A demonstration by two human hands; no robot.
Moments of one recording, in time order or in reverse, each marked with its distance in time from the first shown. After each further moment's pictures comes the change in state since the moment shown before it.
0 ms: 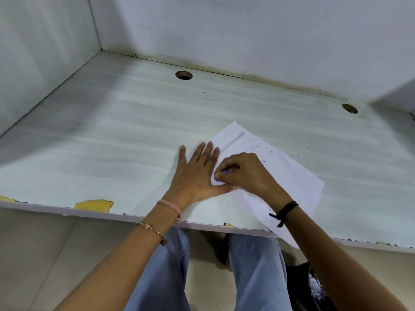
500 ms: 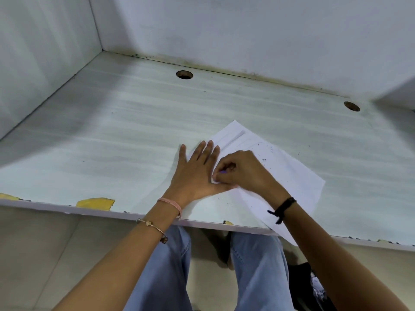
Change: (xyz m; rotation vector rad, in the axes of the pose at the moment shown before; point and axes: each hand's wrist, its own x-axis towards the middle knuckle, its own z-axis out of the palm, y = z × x) left_hand 0.000 0.000 0.000 -0.003 -0.001 0.006; right_hand -0.001 -0.009 -0.003 -0.027 -0.019 -0.011
